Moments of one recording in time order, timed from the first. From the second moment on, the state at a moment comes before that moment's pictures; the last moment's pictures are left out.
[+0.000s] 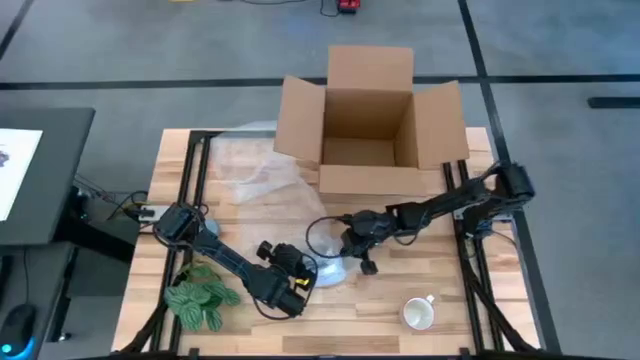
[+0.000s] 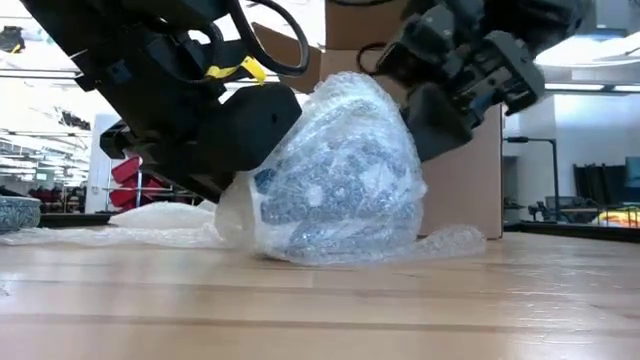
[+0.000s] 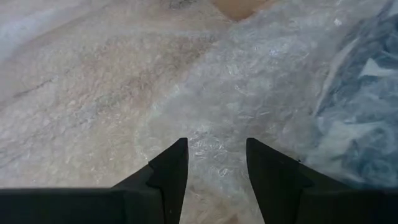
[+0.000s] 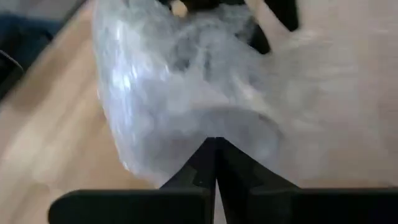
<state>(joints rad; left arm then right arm) -0.54 2.05 1.32 -0.87 -0.90 -1.53 0.15 1.60 0.77 0.14 -0.17 -0.07</state>
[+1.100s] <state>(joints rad) -0.53 2.05 1.30 -0.81 -0.90 -1.50 0.11 1.86 0.81 0.46 -0.26 -0.05</state>
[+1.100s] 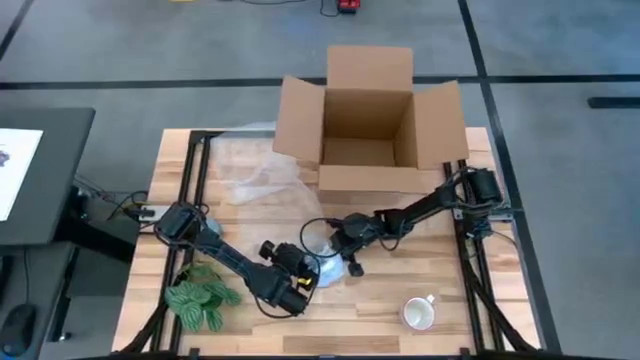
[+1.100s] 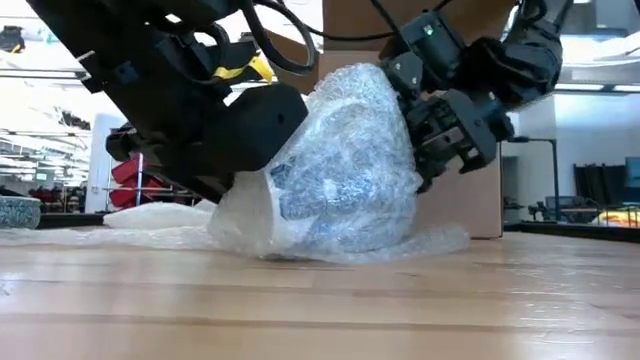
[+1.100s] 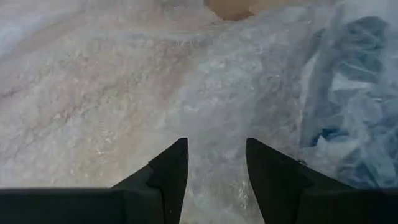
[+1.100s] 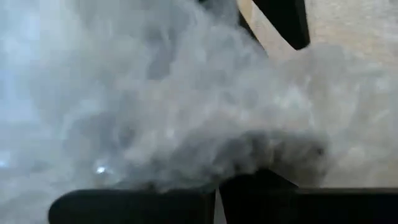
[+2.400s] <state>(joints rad) -0.51 1.99 1.67 -1.25 -0.78 -1.23 0.12 1.69 0.57 0.80 -0.19 -0.36</state>
